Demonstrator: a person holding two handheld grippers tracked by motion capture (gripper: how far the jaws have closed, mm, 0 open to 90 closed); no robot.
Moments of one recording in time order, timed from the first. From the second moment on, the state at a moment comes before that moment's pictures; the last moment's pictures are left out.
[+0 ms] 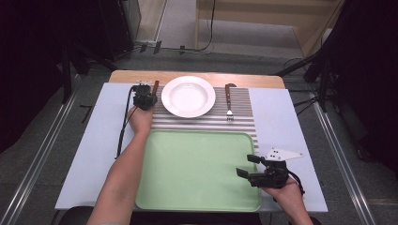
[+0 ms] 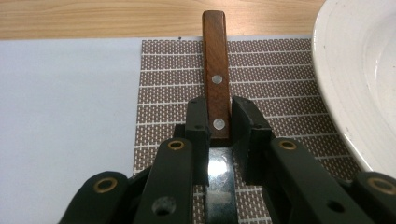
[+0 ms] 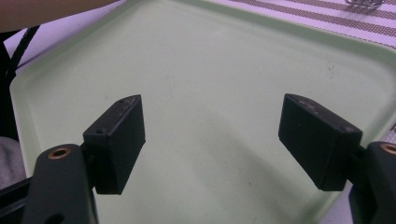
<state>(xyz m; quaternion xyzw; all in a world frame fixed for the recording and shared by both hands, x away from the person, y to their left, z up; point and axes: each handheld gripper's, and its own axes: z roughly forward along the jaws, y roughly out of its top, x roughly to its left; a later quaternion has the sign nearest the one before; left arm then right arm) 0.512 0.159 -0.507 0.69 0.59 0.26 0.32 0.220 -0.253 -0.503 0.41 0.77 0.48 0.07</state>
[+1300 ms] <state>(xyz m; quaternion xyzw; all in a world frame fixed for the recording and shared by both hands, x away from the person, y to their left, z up) 0.510 0.164 -0.445 0.73 0.55 0.12 0.40 0.220 -0.255 -0.504 0.41 0.77 0.48 0.07</state>
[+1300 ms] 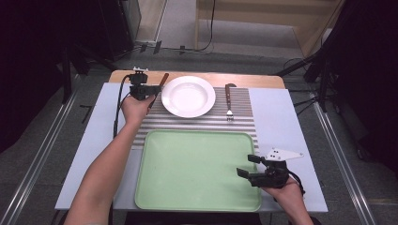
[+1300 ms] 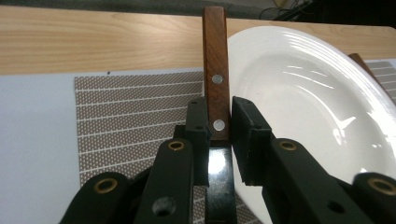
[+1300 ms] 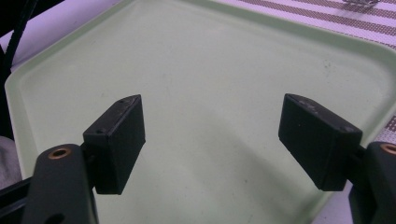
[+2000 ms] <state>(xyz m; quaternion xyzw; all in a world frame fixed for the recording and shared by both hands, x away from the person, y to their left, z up) 0.475 0.144 -0.413 0.77 0.46 0.03 0.43 0.220 -0.255 -0.504 0.42 0.77 0.48 0.07</state>
